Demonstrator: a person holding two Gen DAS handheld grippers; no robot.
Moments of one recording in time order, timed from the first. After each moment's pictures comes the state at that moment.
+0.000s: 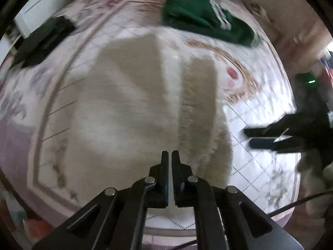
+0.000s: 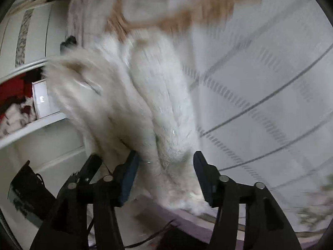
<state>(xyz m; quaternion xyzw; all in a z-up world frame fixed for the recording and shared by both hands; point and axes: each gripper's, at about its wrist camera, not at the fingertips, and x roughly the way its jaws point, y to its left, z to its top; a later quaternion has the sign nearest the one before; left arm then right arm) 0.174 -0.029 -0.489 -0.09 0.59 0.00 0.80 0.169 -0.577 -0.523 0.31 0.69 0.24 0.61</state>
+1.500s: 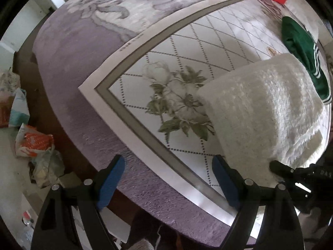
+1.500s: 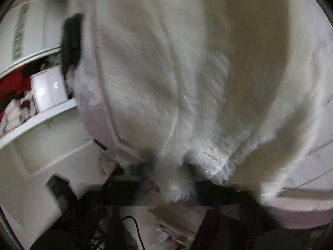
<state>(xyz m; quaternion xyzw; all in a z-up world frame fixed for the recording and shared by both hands) 0.056 0.112 -0.516 -0.25 0.64 0.23 0.69 0.092 -0.428 -0.543 0.35 0.73 0.23 0.54</state>
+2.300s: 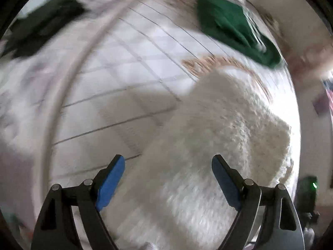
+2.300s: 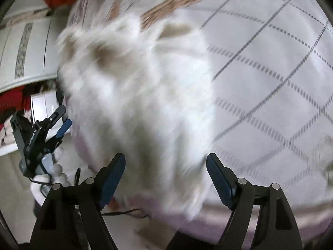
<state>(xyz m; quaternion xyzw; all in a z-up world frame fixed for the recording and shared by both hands) 0.267 0.069 -0.551 -0.14 0.63 -0.06 0.76 0.080 -0.536 -0.590 0.35 0.67 0.19 0.62</state>
